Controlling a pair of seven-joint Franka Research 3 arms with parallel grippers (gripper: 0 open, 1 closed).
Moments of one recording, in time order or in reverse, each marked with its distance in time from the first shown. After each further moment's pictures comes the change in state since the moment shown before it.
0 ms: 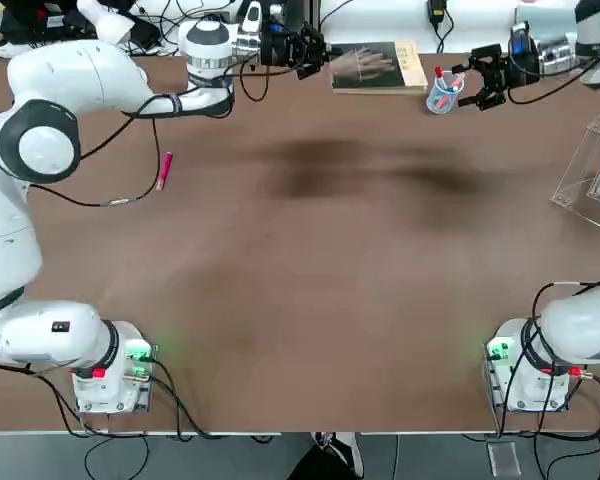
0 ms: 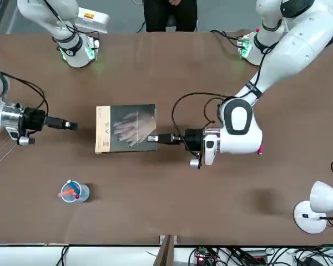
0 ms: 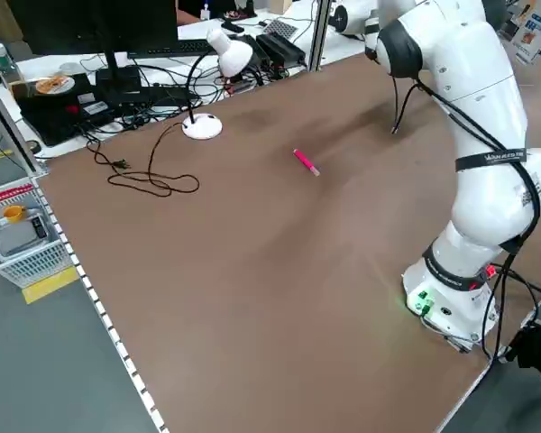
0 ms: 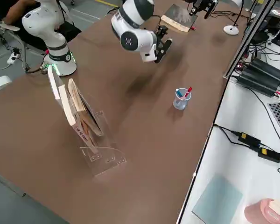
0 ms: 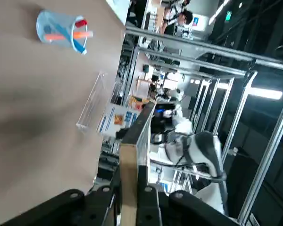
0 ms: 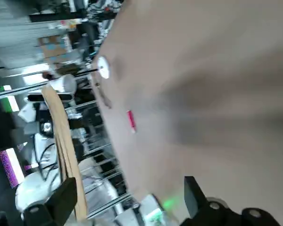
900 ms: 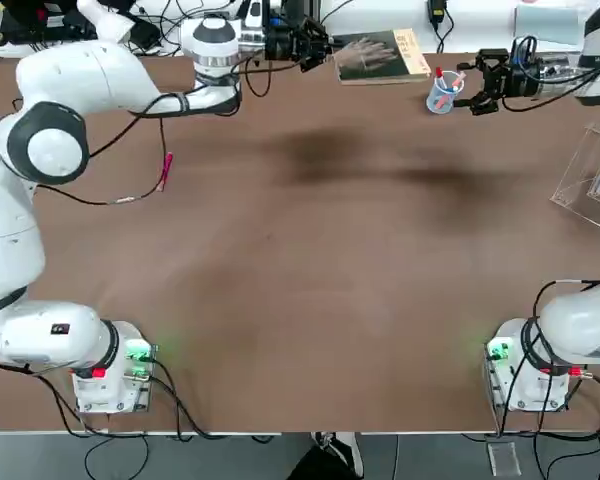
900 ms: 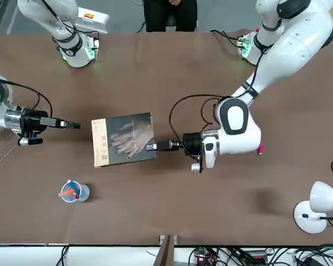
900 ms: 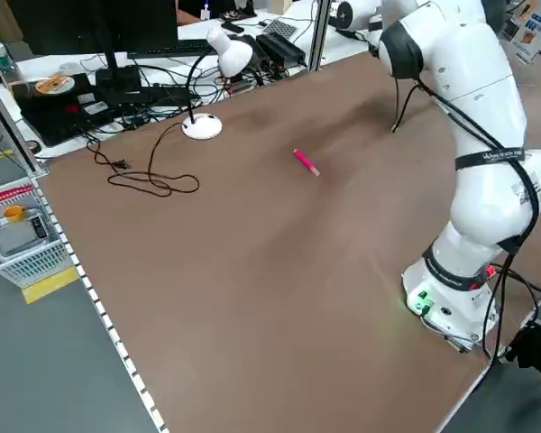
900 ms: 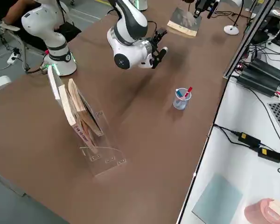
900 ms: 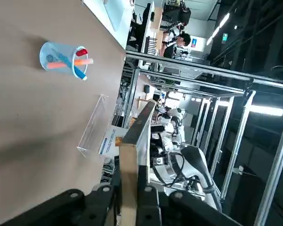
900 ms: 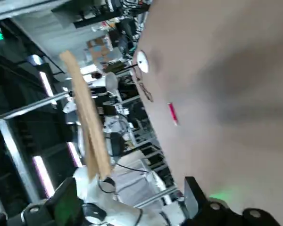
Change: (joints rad) left arm -0.058 0.021 0.013 0.046 -0.001 0.111 0.018; right arm -0.022 0.033 0.005 -0.051 0.219 -0.114 -0.034
